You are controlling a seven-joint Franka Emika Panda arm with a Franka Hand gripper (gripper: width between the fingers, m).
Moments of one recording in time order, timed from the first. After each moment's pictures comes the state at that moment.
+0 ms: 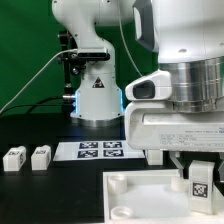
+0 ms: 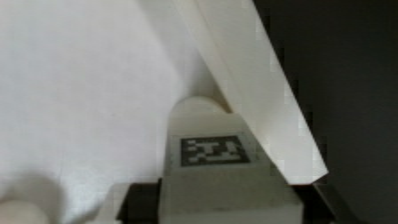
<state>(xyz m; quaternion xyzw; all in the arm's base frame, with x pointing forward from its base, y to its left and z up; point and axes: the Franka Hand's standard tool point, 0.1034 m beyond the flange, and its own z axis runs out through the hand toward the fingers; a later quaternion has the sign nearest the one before) 0.630 0.118 0.074 -0.95 0.29 0.01 0.06</state>
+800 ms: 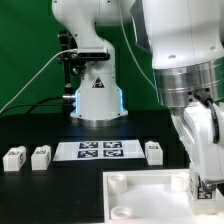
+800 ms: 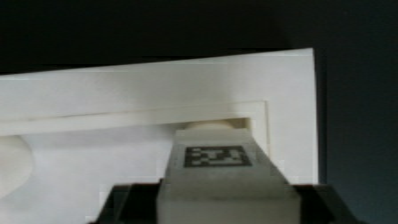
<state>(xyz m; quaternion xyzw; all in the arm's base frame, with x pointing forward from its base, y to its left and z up) 0.632 0.121 0.071 -0.68 0.73 0.06 0.07</state>
